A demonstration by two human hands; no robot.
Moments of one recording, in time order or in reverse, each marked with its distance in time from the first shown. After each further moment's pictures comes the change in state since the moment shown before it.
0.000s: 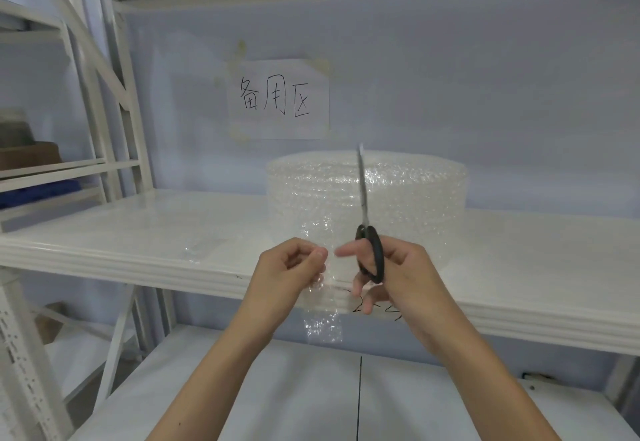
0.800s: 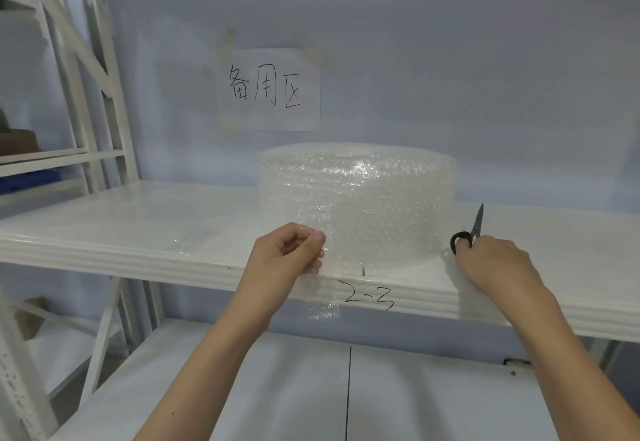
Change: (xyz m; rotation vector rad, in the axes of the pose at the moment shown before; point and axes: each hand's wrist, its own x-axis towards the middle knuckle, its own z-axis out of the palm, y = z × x) left_hand 0.000 0.006 0.004 -0.071 -0.014 0.002; right_hand 0.025 0.023 -0.125 -1.303 0.526 0.480
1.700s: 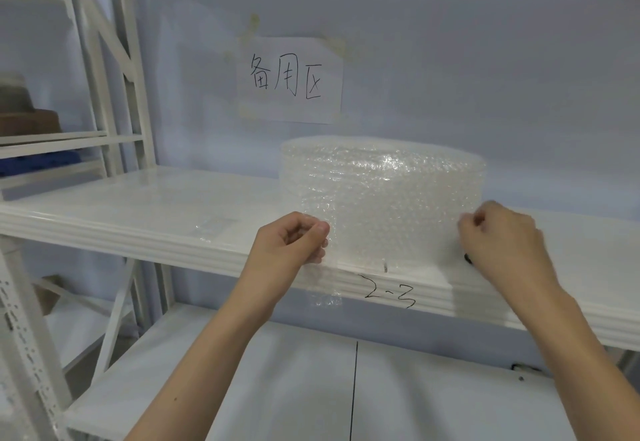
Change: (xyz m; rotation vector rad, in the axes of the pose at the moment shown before) left_hand 0.001 -0.001 -0.025 -0.024 0.046 -0.013; right_hand -0.028 -0.035 -0.014 0.169 0.297 -0.296
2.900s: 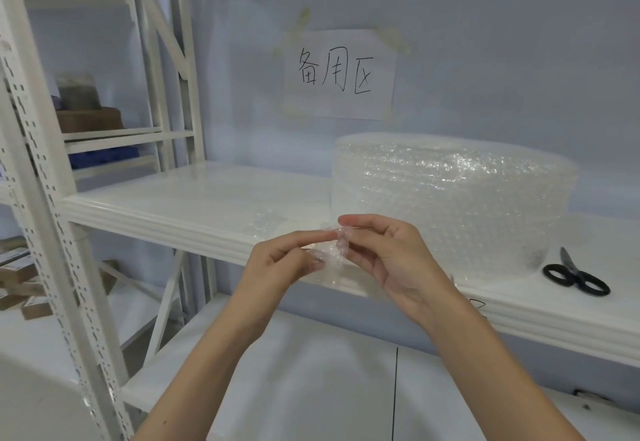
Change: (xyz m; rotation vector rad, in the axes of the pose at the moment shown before) left_hand -0.010 -0.012 -0.075 0.003 -0.027 -0.004; right_hand -0.048 -0.149 0.073 1.551 -0.802 0.246
